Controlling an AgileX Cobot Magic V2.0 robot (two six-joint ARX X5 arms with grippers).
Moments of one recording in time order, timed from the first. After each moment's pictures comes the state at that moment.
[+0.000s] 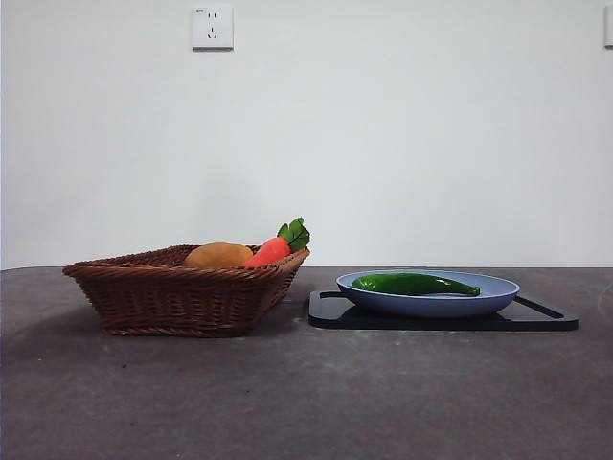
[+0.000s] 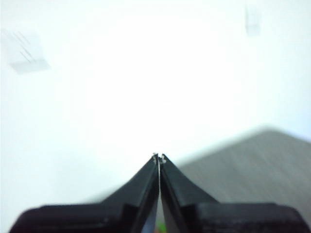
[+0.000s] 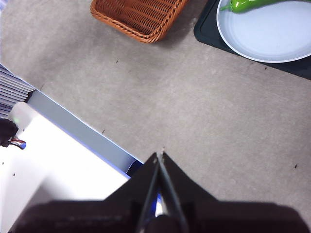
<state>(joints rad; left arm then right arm) -0.37 0.89 1.23 -0.23 0.07 0.09 0.36 0.93 1.28 -1.27 -0.39 0.00</state>
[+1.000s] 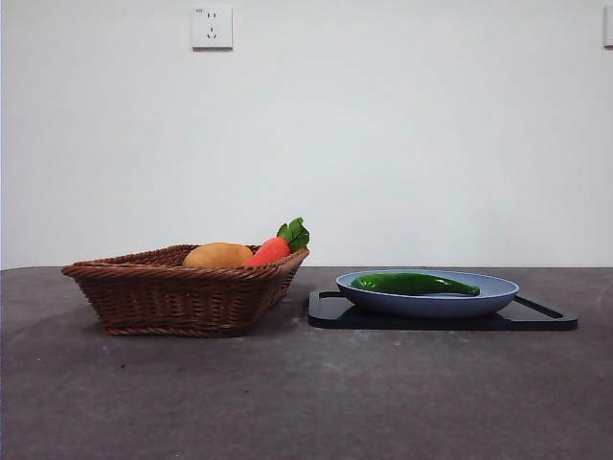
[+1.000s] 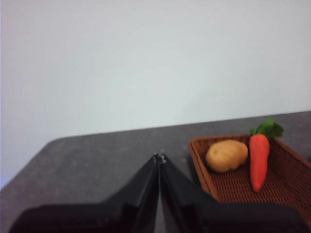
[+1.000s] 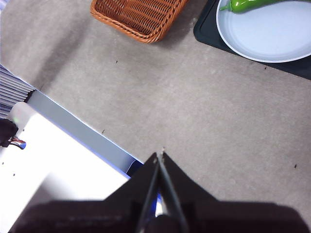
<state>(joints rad) 0.01 0.17 0.08 0.20 0.08 0.04 0.36 0.93 1.28 -1.27 -0.39 0.00</state>
